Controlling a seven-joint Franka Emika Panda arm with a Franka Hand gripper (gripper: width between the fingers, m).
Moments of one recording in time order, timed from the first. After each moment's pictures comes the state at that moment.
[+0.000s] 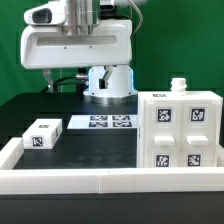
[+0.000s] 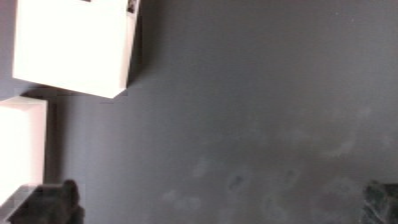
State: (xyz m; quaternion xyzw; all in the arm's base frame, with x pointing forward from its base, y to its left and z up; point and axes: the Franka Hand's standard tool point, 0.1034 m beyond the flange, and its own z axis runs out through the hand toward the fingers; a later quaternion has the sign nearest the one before) arm 0.479 -0.086 0.118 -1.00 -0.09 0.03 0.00
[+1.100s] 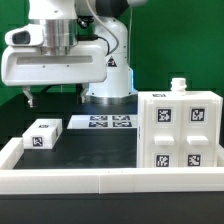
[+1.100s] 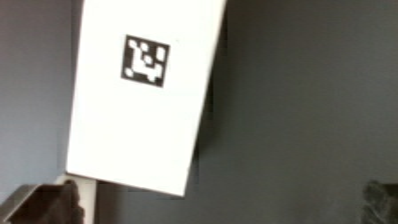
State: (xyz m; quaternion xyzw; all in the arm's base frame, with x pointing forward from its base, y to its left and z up) arm 0.440 -0.143 0.075 -1.00 -0.09 0.03 -0.01
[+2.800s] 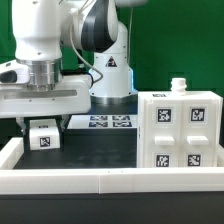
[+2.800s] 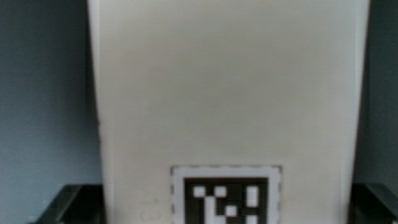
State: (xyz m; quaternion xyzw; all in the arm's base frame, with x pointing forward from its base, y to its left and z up) arm 0.422 -0.172 0.012 -0.99 -0.10 0.06 -0.01
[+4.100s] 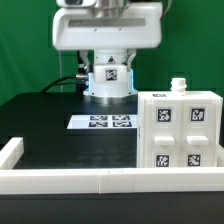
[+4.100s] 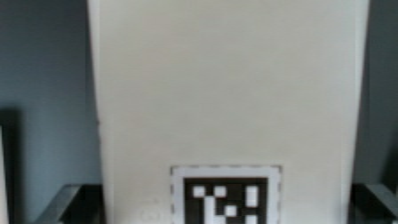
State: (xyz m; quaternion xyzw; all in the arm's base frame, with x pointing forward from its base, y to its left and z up) arm 0.467 -0.022 0.156 -1.00 -0.03 0.04 0.00
